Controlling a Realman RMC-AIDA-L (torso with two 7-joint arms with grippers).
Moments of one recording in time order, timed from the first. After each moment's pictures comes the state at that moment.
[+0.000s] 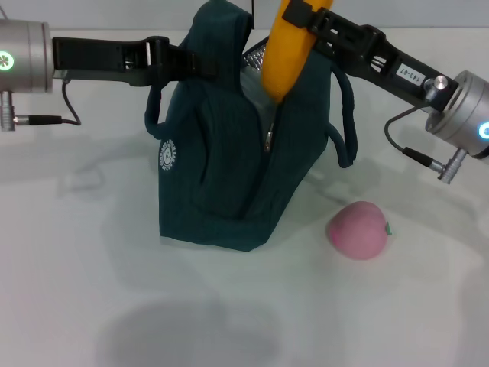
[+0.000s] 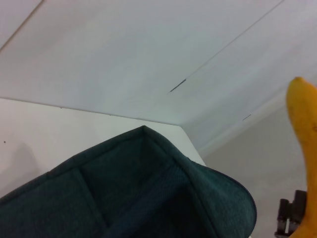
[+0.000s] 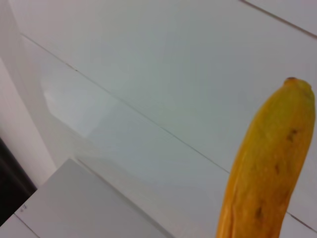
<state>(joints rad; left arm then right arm) -0.71 -1.99 0.74 0.77 1.97 1.61 -2.35 0.85 2.03 -0.68 0.06 -1.39 -1.61 1.54</state>
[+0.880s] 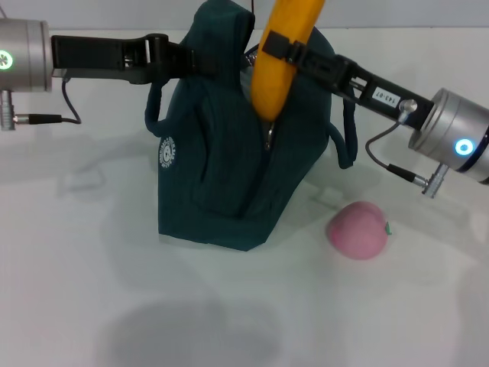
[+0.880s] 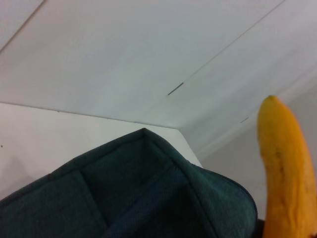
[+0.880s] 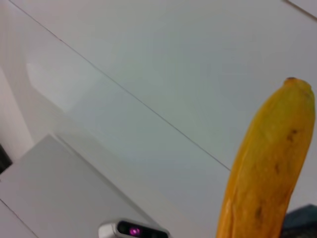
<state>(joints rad) -0.70 -1.99 0.74 0.77 1.96 1.61 -2.34 0.87 2.03 -0.66 0.12 -1.45 -1.54 1.43</state>
